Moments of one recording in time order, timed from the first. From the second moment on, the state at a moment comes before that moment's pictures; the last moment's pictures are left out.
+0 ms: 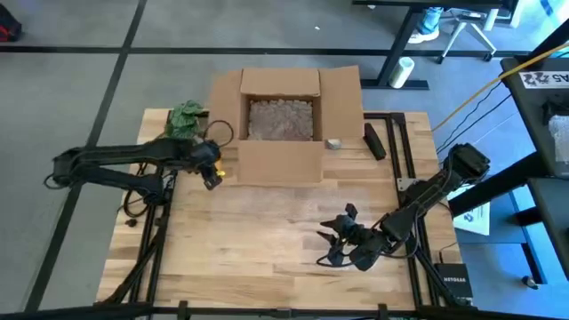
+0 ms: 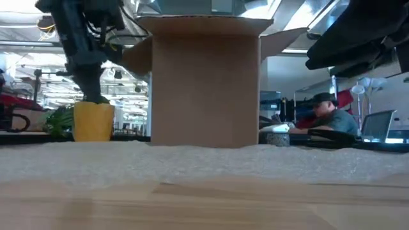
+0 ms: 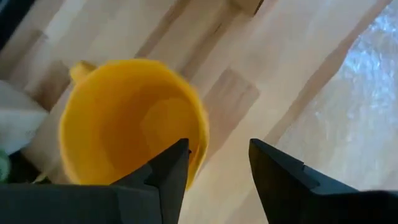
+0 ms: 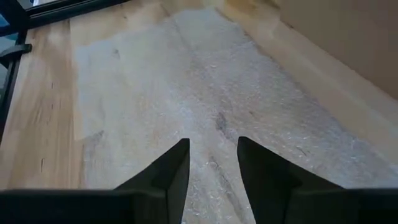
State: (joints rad) left arm 0.27 1.06 0.73 -0.88 -0.28 -0.31; right arm 0.71 1.51 0.80 -0.17 0.79 0.89
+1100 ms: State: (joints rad) left arm 0.20 1.13 0.77 -0.94 -0.43 -0.39; right arm 0.71 1.51 0.80 -0.17 0.79 0.89
